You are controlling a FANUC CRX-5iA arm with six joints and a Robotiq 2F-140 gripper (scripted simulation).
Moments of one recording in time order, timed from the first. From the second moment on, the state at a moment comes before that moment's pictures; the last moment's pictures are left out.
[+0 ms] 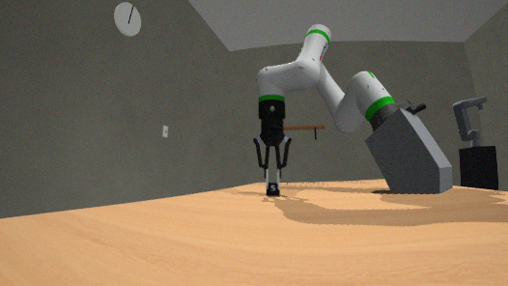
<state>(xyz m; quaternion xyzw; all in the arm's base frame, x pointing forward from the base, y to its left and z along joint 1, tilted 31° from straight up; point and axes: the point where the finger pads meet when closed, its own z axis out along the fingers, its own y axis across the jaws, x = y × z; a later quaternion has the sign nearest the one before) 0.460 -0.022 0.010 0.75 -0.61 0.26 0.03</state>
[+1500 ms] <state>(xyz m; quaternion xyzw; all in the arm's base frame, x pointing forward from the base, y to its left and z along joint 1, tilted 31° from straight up) 0.460 -0.022 0.011 0.75 -0.61 0.26 0.03</state>
